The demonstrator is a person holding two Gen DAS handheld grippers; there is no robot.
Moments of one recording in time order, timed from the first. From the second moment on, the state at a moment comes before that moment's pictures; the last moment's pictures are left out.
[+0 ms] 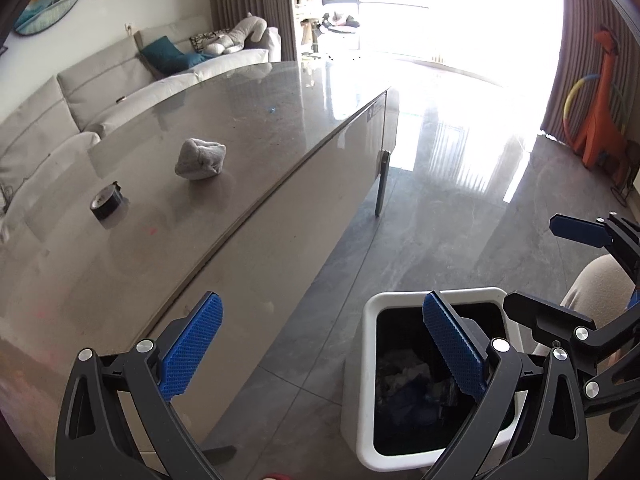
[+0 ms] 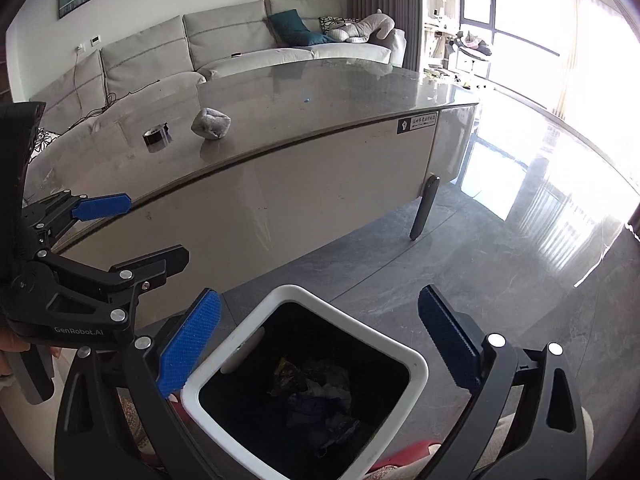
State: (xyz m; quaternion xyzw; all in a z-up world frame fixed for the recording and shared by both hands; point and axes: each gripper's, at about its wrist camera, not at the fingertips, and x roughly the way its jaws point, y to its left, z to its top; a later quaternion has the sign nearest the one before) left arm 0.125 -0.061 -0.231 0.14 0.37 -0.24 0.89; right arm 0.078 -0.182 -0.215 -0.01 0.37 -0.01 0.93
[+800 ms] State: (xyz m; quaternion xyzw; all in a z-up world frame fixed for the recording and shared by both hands) left arm 0.245 0.046 -0.157 0.06 0.31 -0.10 0.94; right arm 0.236 -0.083 -0.138 -0.07 0.25 0.09 0.96
